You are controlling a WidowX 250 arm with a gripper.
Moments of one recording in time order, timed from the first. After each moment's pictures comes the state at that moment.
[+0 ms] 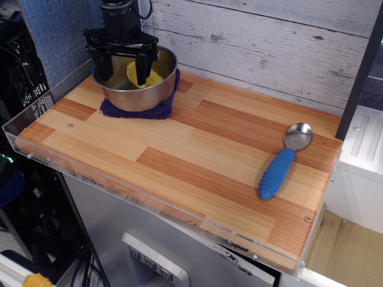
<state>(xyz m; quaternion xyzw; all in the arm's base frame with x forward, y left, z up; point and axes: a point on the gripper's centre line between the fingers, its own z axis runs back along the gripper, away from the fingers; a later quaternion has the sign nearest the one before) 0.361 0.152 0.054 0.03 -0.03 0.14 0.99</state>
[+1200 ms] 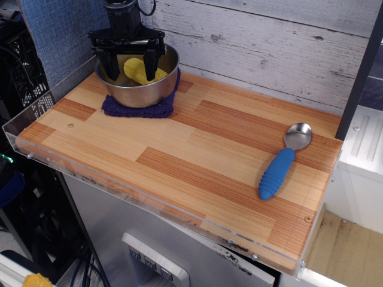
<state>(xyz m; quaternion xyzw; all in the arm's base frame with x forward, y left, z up) 0.372 0.143 0.057 0.00 -0.06 0.20 0.98</state>
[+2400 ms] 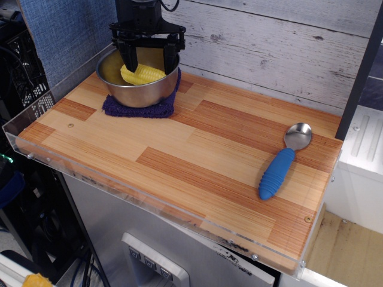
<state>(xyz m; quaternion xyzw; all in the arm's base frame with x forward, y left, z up) 0.393 0.130 0.053 0.02 -0.05 0.20 0.98</state>
